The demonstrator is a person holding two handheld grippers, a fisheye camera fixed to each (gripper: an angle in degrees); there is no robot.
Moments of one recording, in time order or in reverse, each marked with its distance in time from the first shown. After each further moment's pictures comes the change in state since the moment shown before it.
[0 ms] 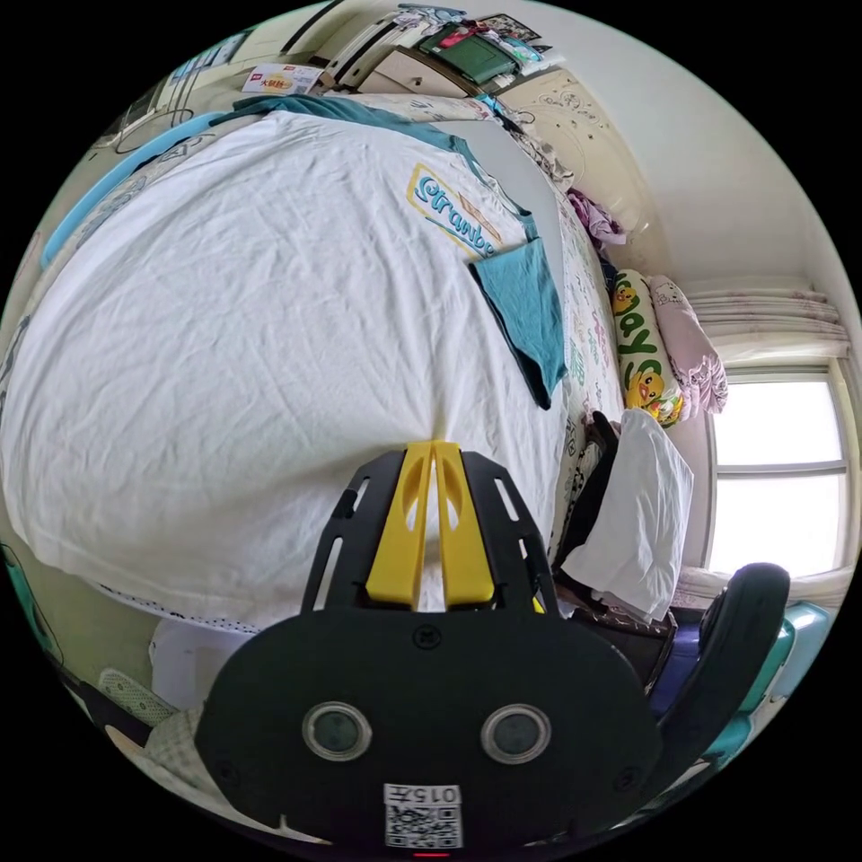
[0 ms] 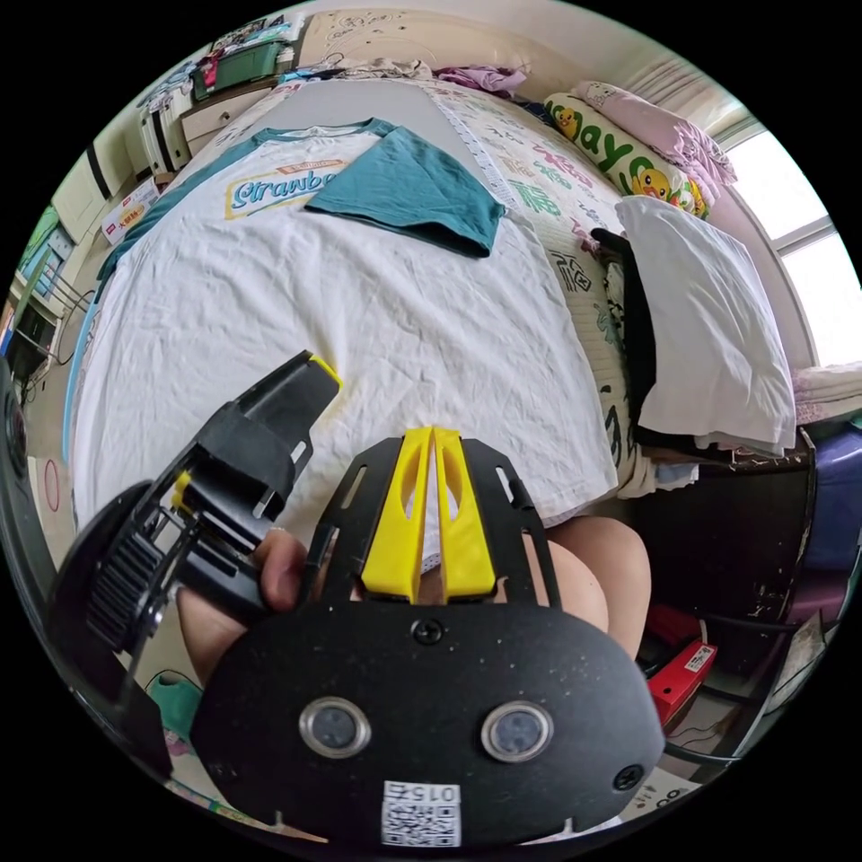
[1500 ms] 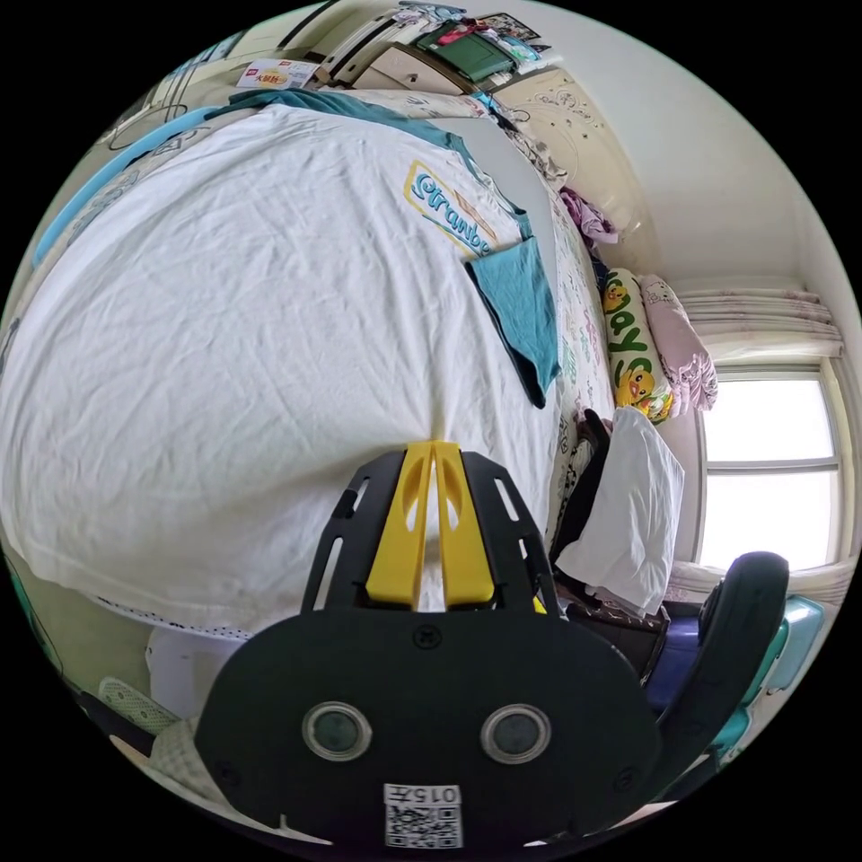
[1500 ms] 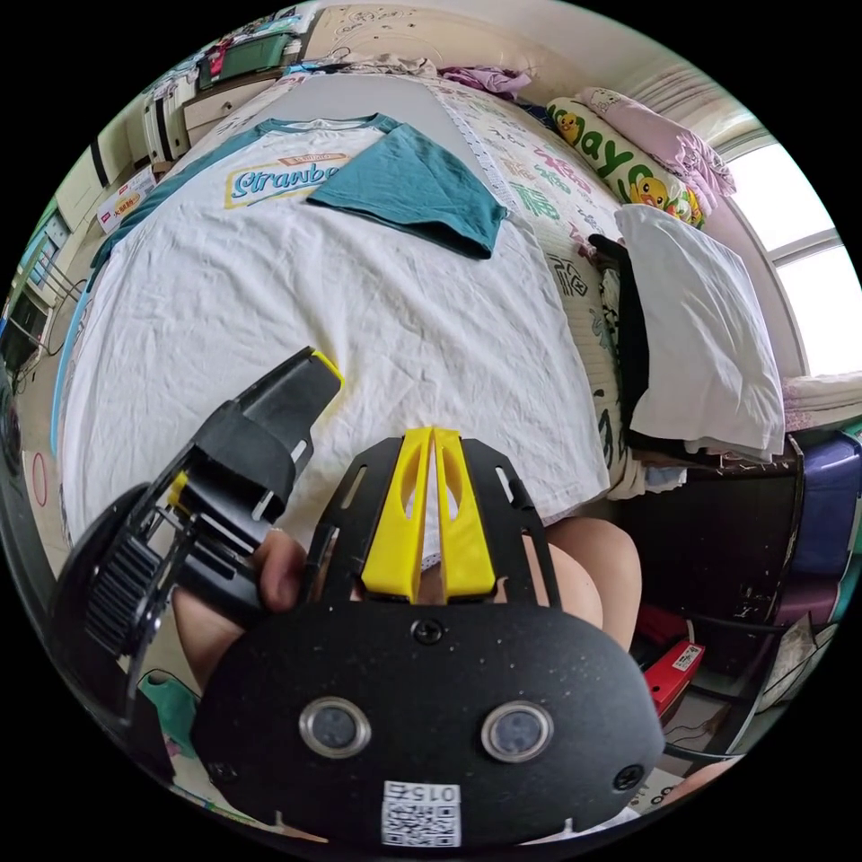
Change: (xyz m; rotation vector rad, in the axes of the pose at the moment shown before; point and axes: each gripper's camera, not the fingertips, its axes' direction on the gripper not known) left arm 0.002 -0.007 0.012 -0.011 0.040 0.007; right arm -0.006 -0.007 0.032 -0.004 0.047 -0.015
